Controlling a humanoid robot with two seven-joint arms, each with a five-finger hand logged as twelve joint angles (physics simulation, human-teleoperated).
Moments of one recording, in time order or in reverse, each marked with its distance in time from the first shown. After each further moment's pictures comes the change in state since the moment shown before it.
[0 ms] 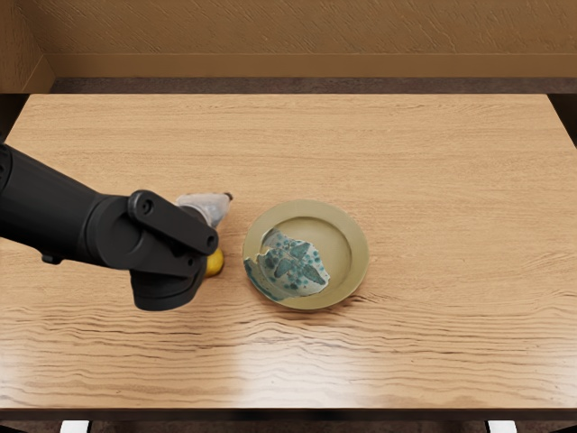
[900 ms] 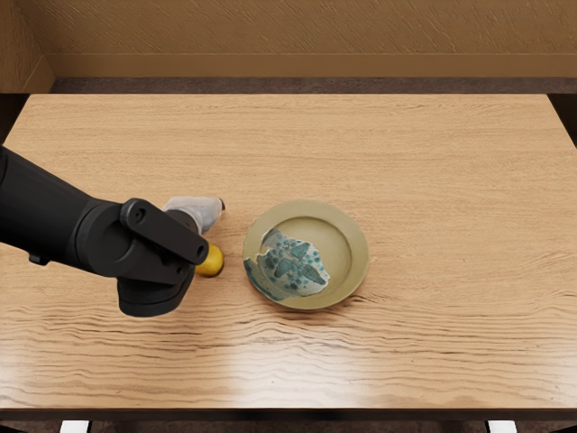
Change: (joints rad) left arm -0.020 0.000 0.048 -0.039 0.047 0.000 -0.001; right arm 0.000 0.000 0.000 0.000 0.000 0.000 0.000
